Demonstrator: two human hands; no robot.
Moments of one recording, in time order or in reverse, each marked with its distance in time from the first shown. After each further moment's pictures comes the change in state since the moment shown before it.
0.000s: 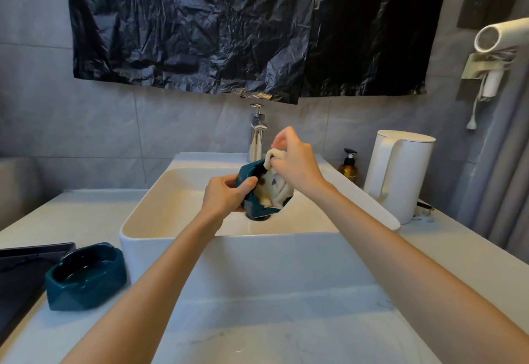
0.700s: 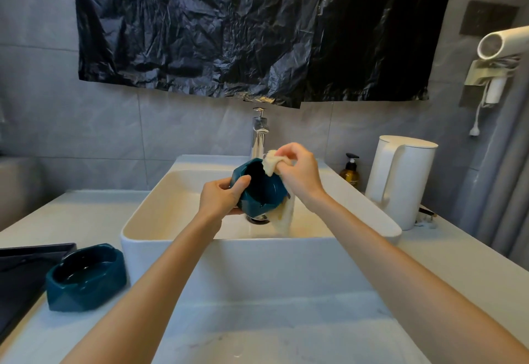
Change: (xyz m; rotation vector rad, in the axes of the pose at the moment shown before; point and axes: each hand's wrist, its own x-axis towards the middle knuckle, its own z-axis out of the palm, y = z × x) left_hand -0.001 0.005 -0.003 -0.097 0.080 -0.095; right_hand -0.010 0.008 0.006 0.360 0.057 0.095
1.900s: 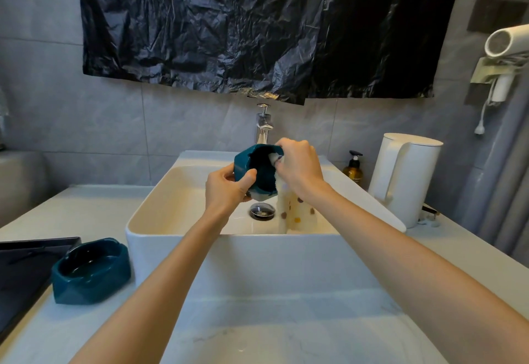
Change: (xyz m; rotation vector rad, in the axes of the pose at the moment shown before) left_hand -0.001 -0.002 0.004 0.010 0.060 0.251; right_hand 0.023 0.006 0.014 -0.760 0.020 -0.173
